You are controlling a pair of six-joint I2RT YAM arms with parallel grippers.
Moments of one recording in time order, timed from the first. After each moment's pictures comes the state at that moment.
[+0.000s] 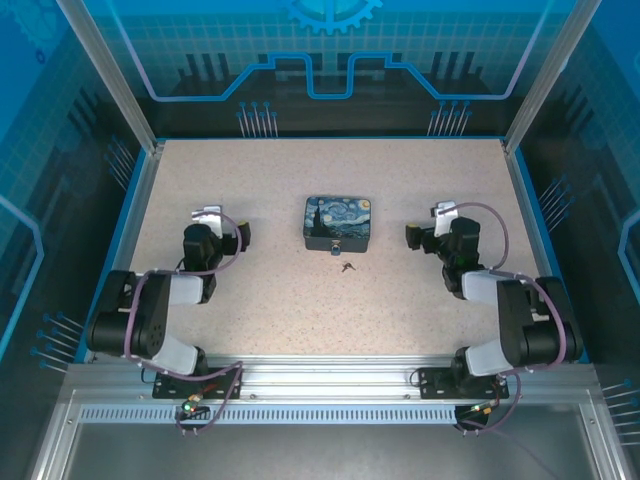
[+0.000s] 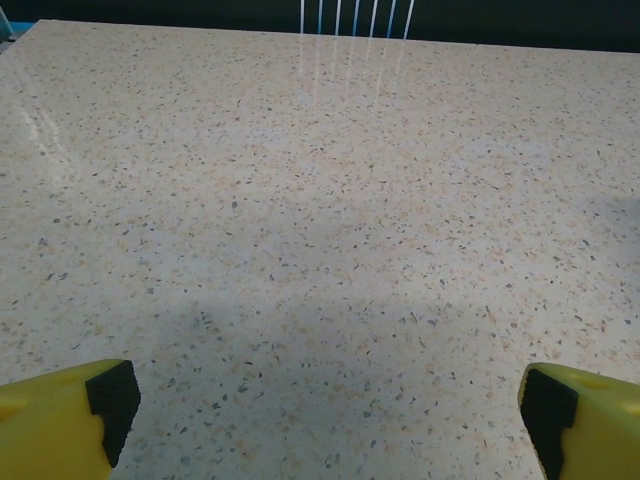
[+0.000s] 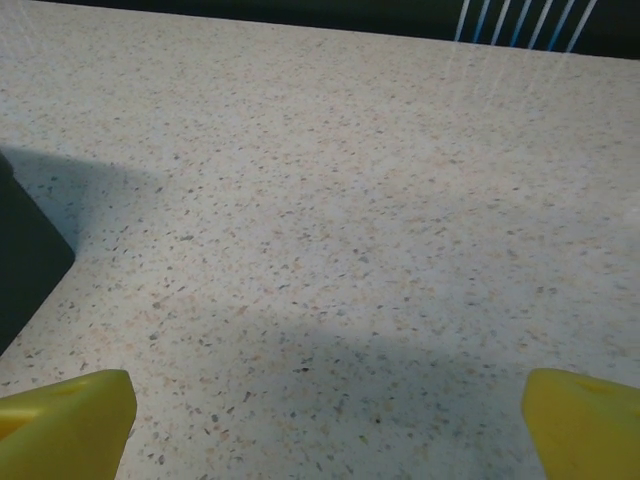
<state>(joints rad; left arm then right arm) -0.01 1.48 0.38 0.71 -0.04 -0.09 0.05 1.42 0.44 0.55 -0.05 -0.06</state>
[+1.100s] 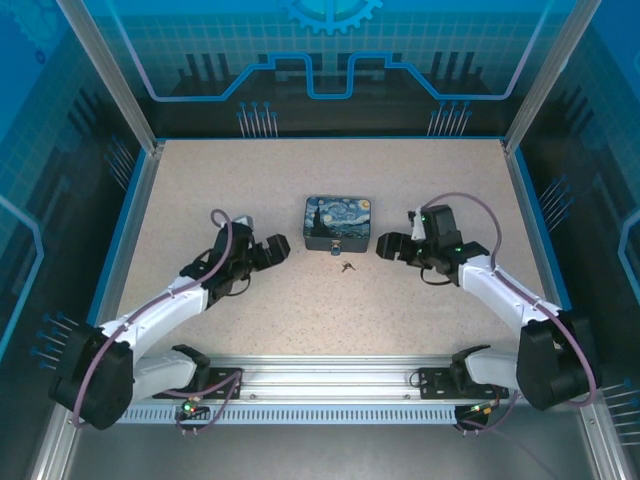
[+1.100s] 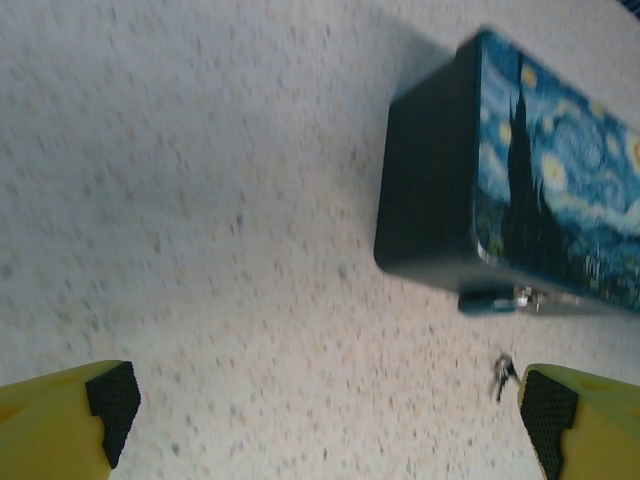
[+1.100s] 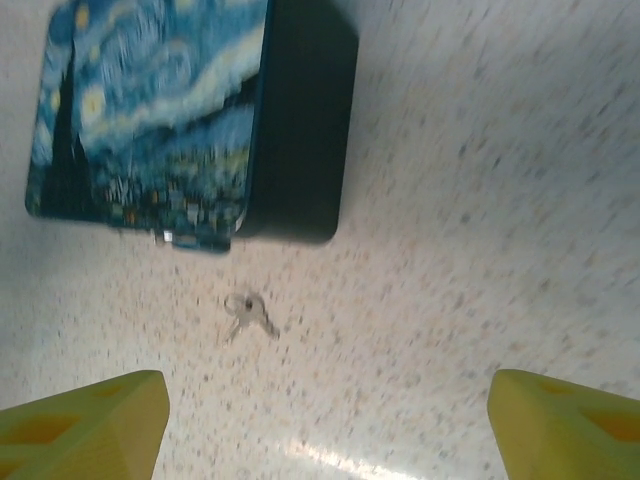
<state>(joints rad) -0.42 1.14 0.57 -0.16 -0.01 -0.77 0.30 1.25 0.72 -0.35 -0.27 0.51</state>
